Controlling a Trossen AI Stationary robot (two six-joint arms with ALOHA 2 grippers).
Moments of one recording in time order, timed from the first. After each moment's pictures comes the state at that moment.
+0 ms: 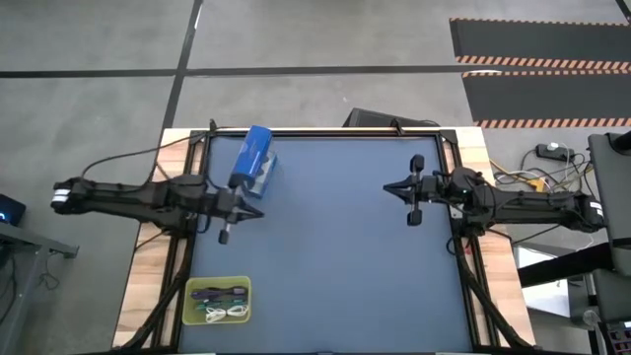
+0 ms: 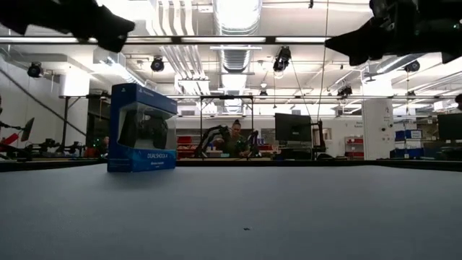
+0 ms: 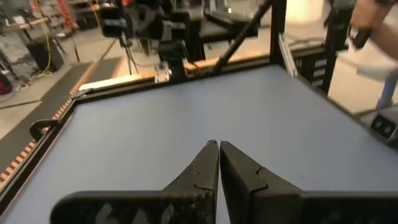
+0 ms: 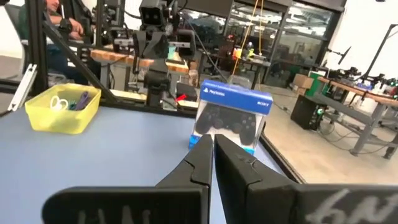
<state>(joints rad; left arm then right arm) -0.02 0.60 0.46 -0.06 0.10 0.17 -0.22 0.63 0.25 0.40 -0.14 -0.21</state>
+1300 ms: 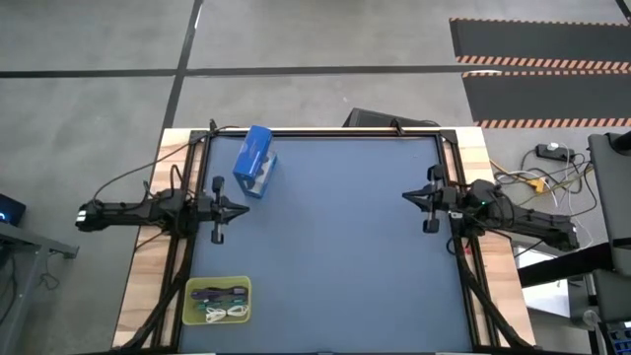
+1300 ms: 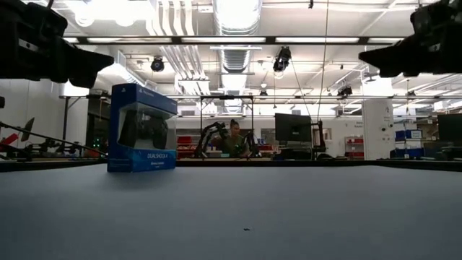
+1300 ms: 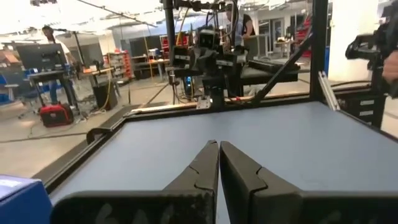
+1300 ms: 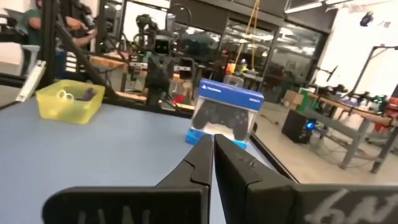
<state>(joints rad) -0.02 0.02 0.01 0.03 -0.06 0.13 -0.23 0.00 0.06 0.04 -0.14 -0.24</state>
